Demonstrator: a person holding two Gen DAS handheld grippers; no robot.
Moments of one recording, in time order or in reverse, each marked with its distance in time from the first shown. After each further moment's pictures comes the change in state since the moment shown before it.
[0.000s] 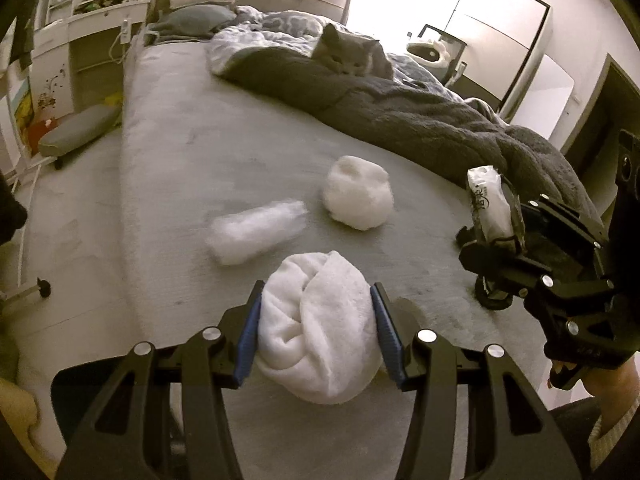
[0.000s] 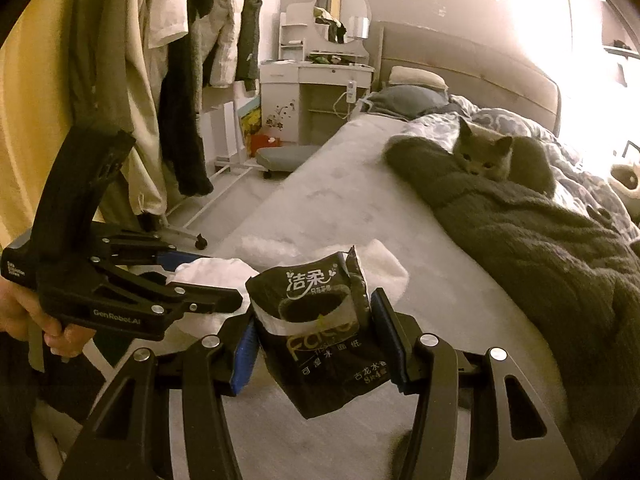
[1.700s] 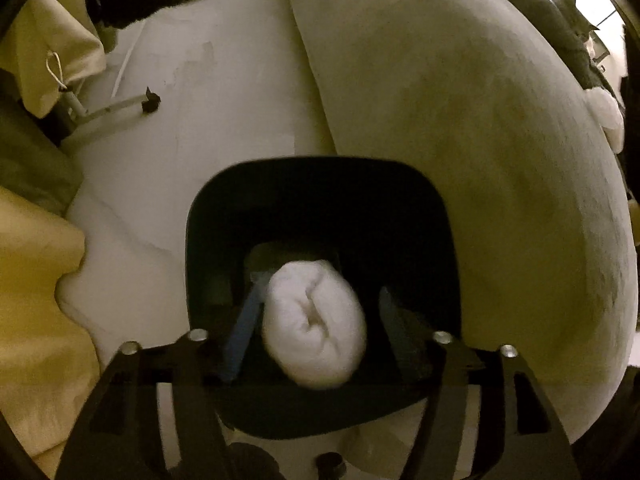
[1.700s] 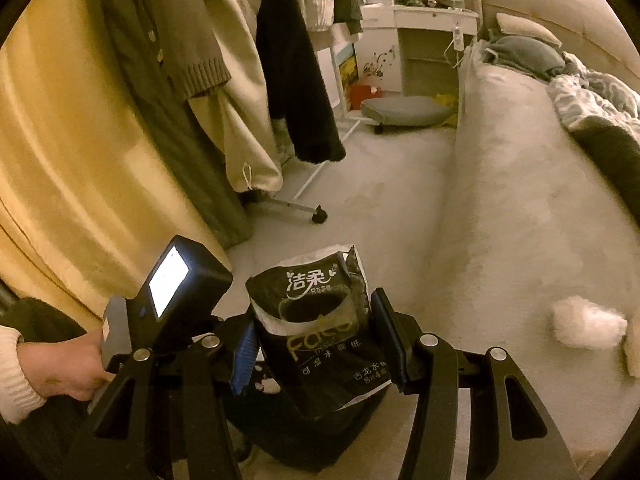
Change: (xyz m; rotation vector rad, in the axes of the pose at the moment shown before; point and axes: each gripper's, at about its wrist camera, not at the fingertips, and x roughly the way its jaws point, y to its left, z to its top) left arm -0.029 0.229 -0.148 -0.340 0.397 0.234; right arm 0.135 0.205 0.063 0.018 0.212 0.323
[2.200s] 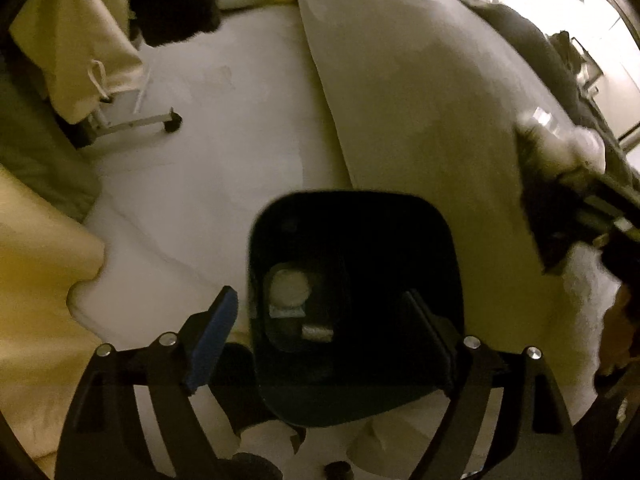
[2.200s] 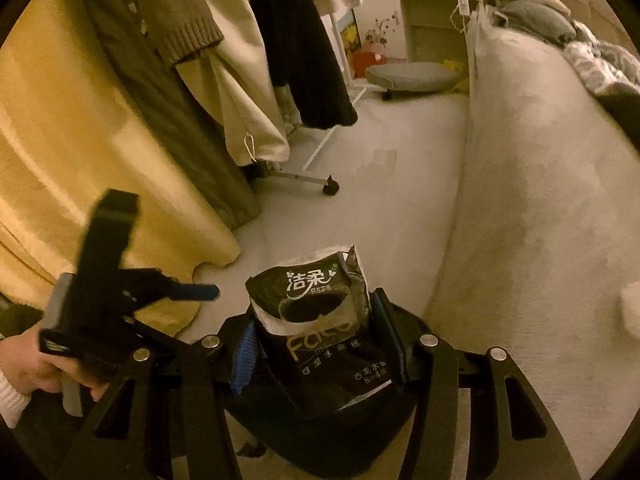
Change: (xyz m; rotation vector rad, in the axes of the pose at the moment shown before) left arm -0.049 0.043 -0.001 -0.040 -0.118 -0.008; right arm 0.053 0.010 -0.002 0.061 0.107 0.038
